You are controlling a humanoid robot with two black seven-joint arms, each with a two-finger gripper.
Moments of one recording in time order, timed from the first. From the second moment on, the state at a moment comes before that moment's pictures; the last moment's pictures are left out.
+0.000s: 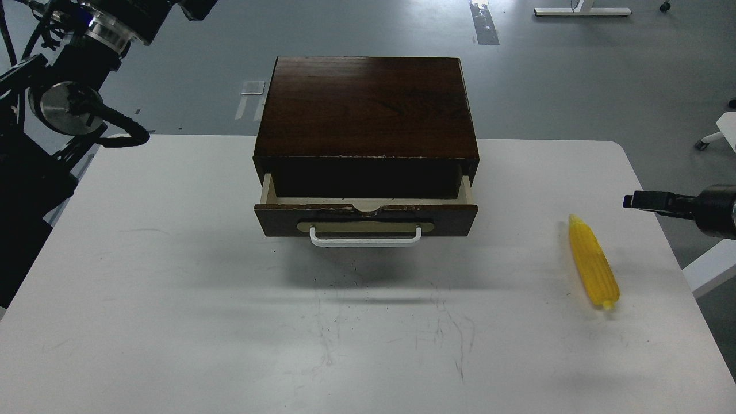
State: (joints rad) left arm -1.08 0.53 -0.60 -0.87 -0.10 -0.49 -0.44; right arm 1.02 -0.93 -0.09 0.88 -1.17 0.36 0.29
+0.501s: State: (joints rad) left arm -1.08 0.56 -0.60 -0.88 -0.09 -0.49 -0.44; right arm 1.03 -0.77 -0.10 0.88 -1.17 0.34 0.29
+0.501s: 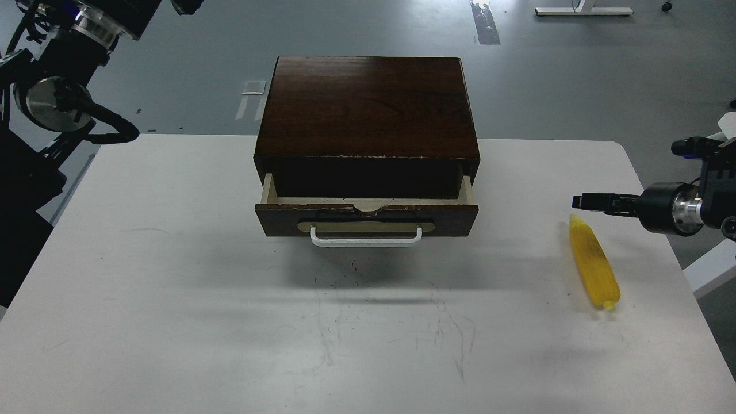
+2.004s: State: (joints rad) left arm -1.06 0.58 -0.58 -0.87 -0.08 -0.49 -0.44; right arm 0.95 -0.76 -0.19 0.86 -1.17 0.24 0.29
